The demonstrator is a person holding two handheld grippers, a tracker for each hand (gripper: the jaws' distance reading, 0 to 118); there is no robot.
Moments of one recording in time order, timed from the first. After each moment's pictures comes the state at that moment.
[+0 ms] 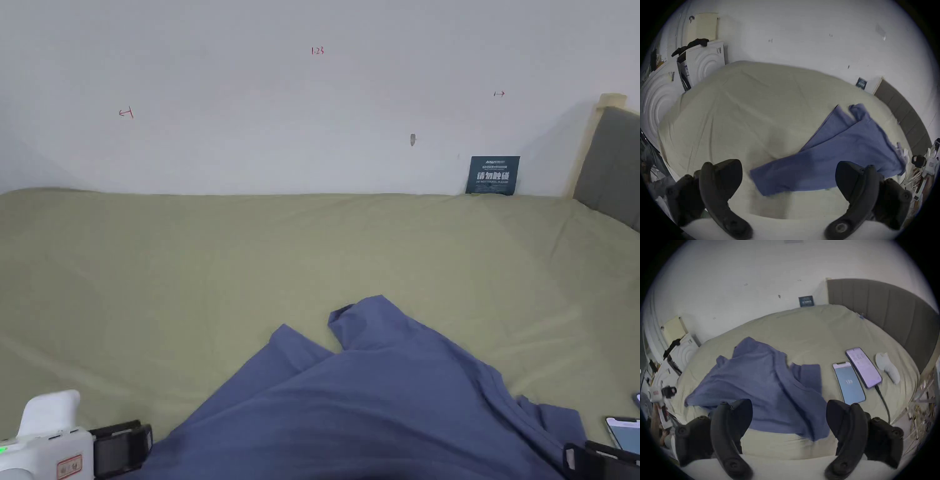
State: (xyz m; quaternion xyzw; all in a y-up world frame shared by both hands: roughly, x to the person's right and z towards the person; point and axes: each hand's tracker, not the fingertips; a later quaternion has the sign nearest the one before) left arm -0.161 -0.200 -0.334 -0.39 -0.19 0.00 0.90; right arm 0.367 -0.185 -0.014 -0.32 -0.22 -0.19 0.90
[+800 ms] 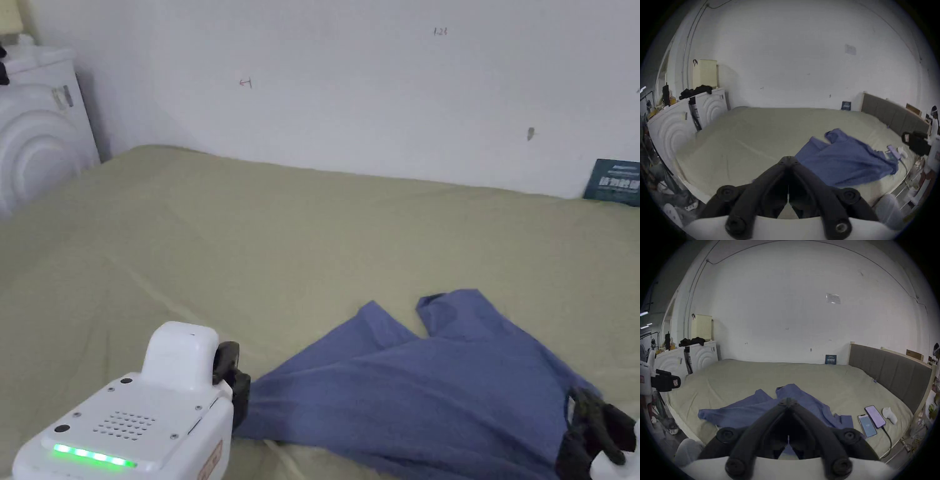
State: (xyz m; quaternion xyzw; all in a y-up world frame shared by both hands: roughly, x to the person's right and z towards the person) left arm -0.148 -0.116 -0.204 -0.21 -0.18 -0.07 0.96; right arm 0.167 -0.131 -0.048 -0.12 -0.20 -0.01 0.97
